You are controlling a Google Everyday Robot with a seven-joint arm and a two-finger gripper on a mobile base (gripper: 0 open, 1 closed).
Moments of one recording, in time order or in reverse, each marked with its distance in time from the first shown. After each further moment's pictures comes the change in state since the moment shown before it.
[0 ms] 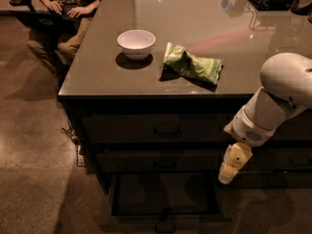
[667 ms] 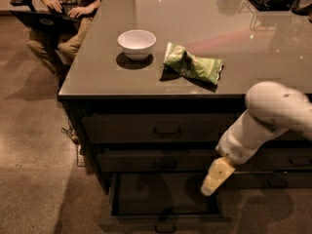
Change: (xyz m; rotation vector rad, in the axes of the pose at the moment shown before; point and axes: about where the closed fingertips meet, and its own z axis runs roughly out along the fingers) arm 0.005 0.007 0.066 -0.077 -0.029 0.160
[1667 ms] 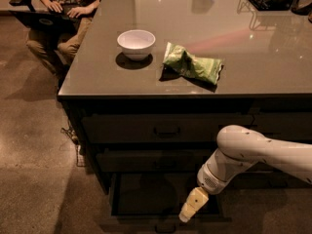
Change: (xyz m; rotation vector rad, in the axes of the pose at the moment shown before) arm 0.013 0.024 0.136 -0.128 0.018 0.134
